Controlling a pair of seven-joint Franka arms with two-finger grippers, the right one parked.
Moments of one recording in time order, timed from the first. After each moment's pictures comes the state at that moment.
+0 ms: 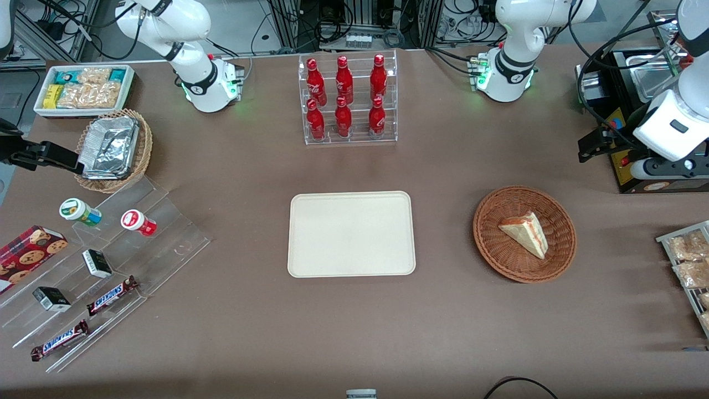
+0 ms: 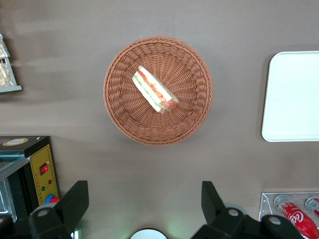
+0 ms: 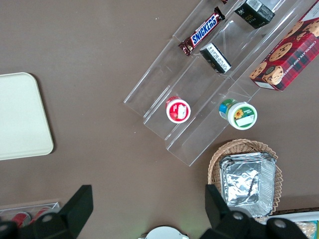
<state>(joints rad) -0.01 0.01 -0.07 -1.58 0.00 1.49 -0.08</state>
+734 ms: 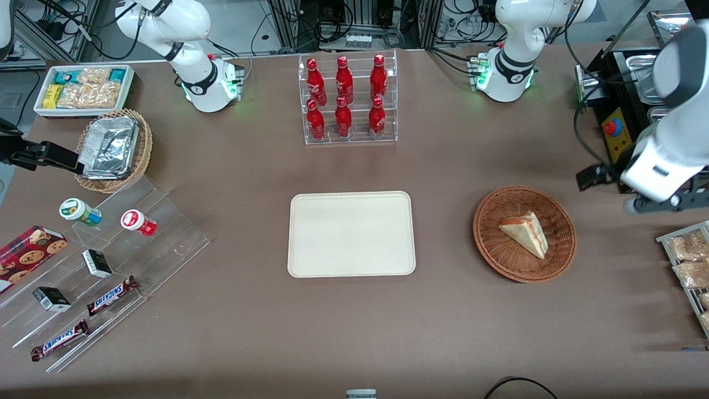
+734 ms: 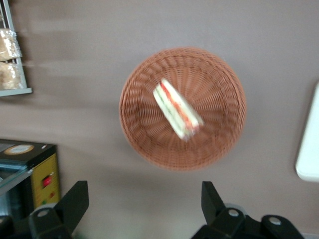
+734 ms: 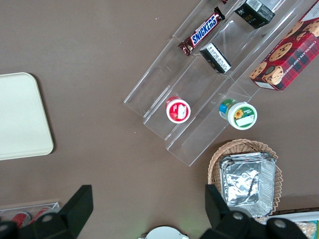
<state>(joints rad) -0.01 0.09 -0.03 -1.74 0.08 1.75 -0.18</state>
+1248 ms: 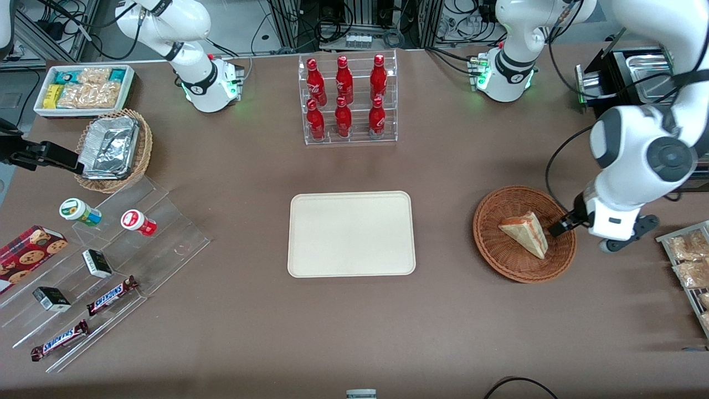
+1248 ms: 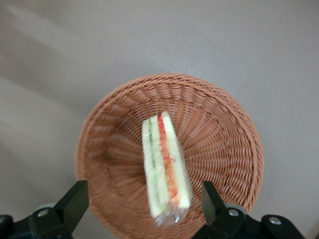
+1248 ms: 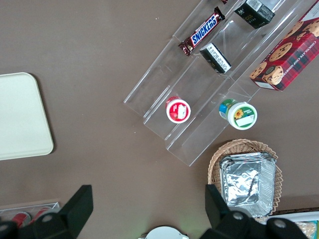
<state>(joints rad) -0.02 0.19 -0.02 -2.03 0.06 2.23 -0.69</state>
